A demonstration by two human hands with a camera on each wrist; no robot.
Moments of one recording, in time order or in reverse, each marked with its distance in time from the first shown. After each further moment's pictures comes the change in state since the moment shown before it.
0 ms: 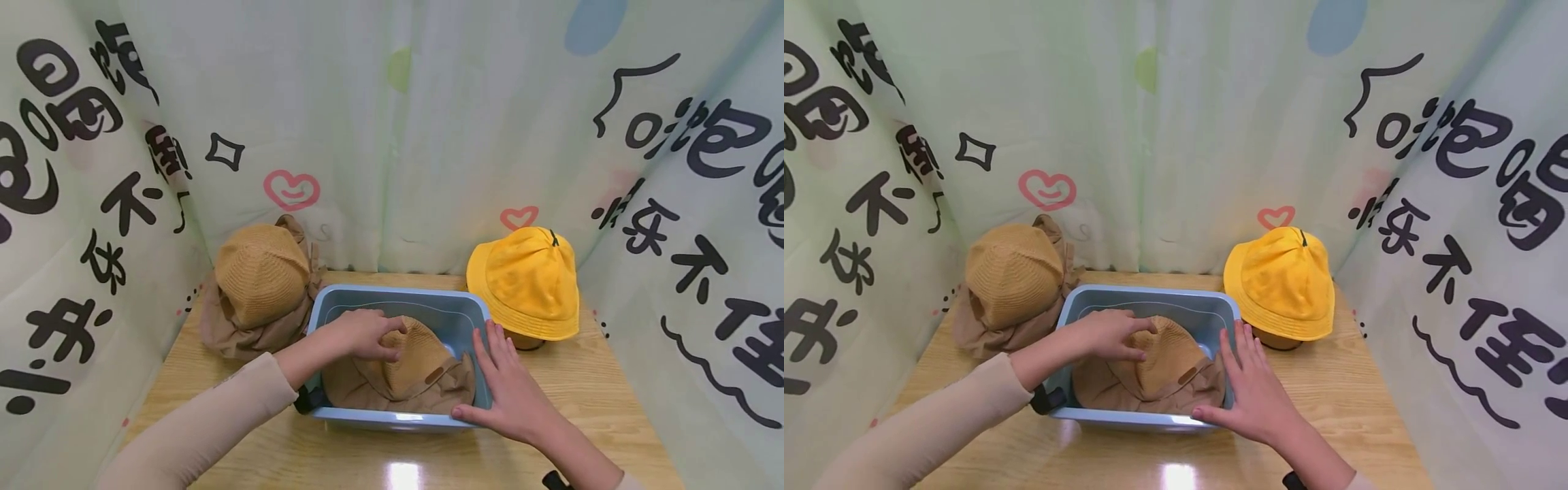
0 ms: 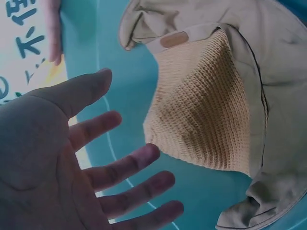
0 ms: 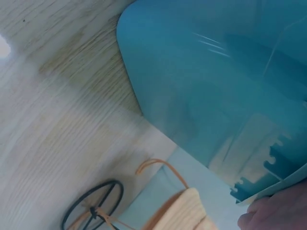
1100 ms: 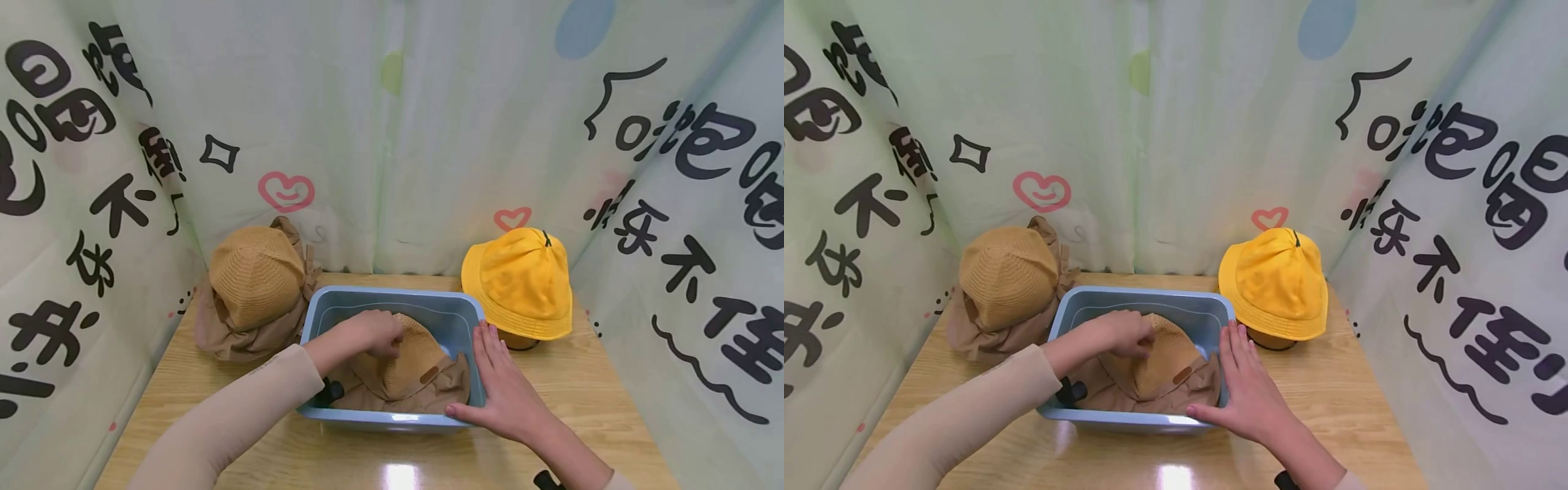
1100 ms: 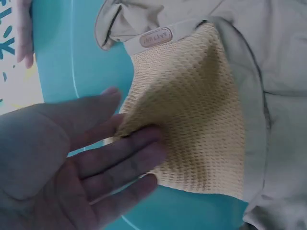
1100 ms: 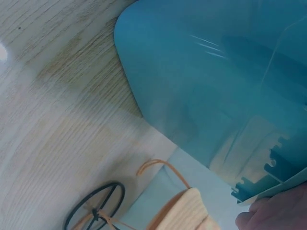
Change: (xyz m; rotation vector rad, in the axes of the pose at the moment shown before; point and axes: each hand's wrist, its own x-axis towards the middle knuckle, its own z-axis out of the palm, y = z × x) left_hand 0.045 0.008 0.011 0.127 -0.066 0.065; right_hand -0.001 -0.002 0.002 0.029 -0.012 0.065
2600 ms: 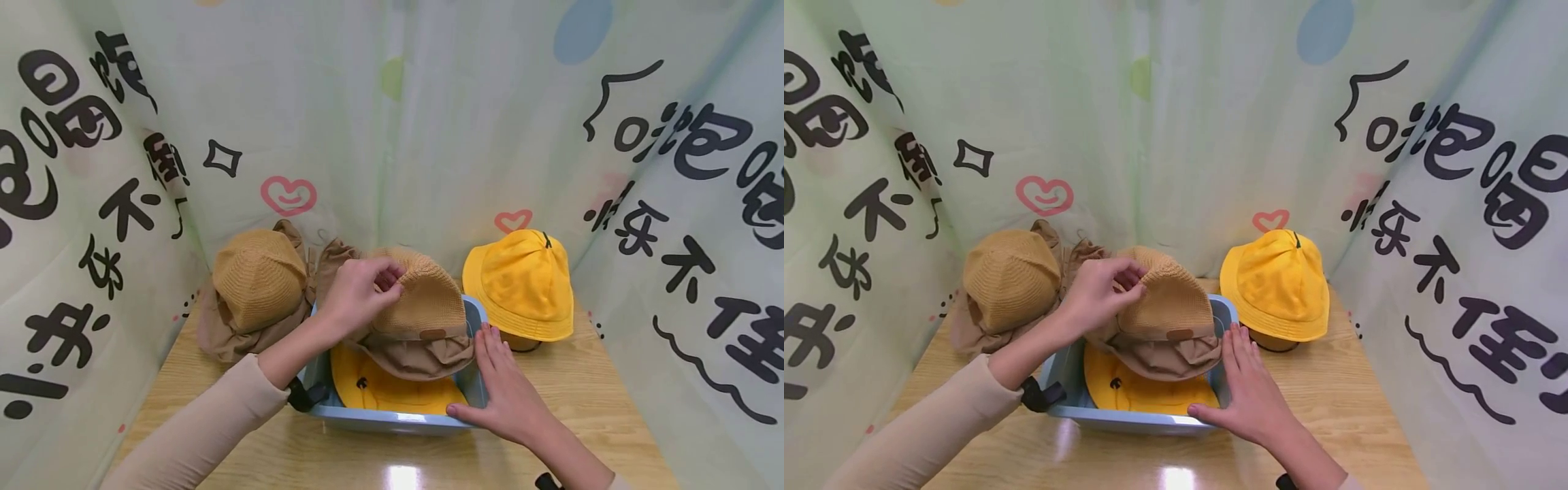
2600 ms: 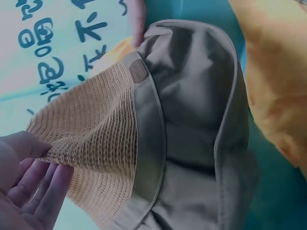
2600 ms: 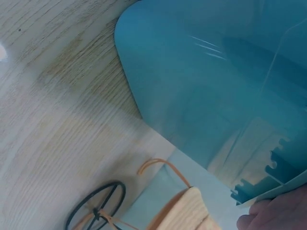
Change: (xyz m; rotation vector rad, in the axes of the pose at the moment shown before) left_hand -0.069 0.002 -0.058 -0.519 0.930 0.094; right_hand -0.002 0.000 0.001 0.009 -0.011 0.041
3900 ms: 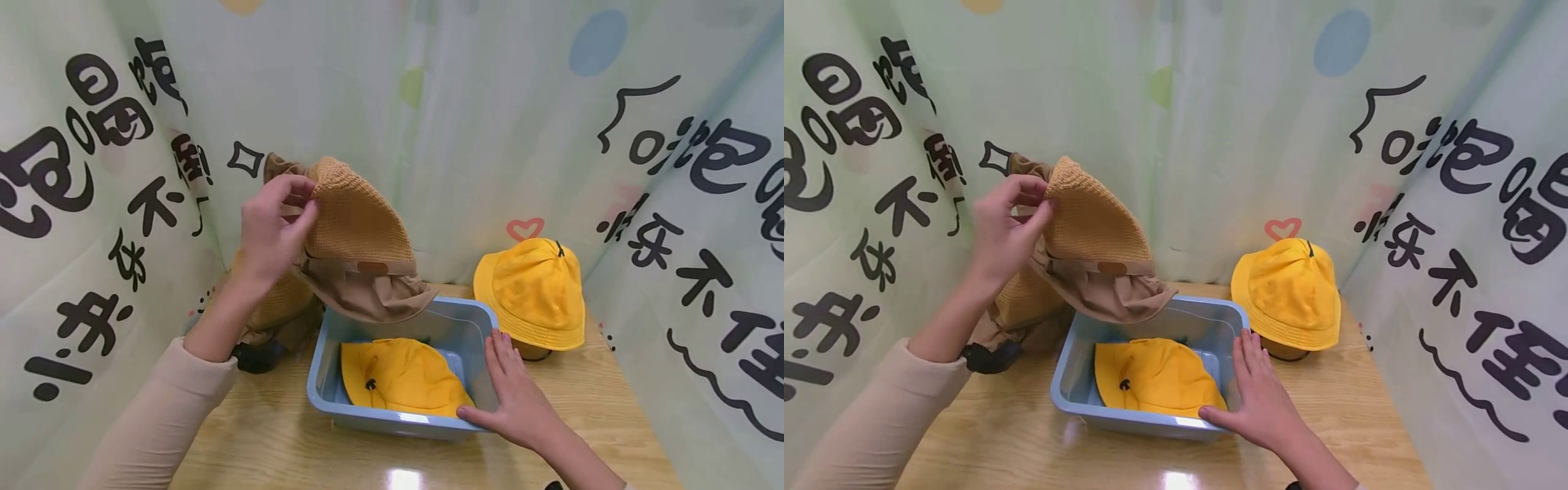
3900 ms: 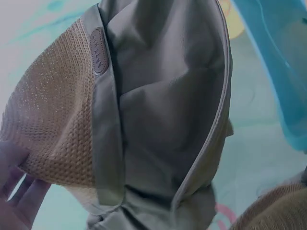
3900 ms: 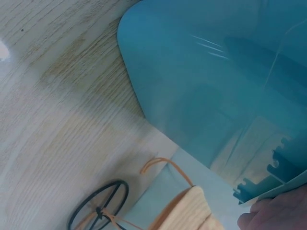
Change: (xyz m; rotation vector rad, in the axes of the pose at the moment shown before) left_hand 0.000 -0.010 -0.129 0.031 0.554 0.120; right_hand 0.002 0.002 0.001 0.040 -0.012 -0.008
